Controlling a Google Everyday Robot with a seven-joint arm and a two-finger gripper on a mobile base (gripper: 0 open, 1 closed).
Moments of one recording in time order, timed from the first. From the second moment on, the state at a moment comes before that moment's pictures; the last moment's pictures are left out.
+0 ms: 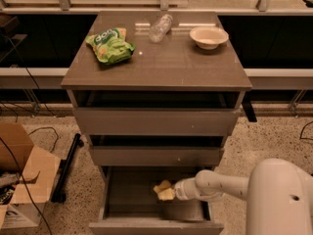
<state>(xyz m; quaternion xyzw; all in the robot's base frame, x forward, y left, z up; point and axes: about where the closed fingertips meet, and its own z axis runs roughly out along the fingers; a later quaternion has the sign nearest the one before) 0.565 -0.074 0.247 -0.23 0.91 0.28 0.21</state>
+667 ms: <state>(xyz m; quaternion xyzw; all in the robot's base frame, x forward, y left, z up) 0.539 -0.065 0.157 -0.16 0.93 0.29 0.14</state>
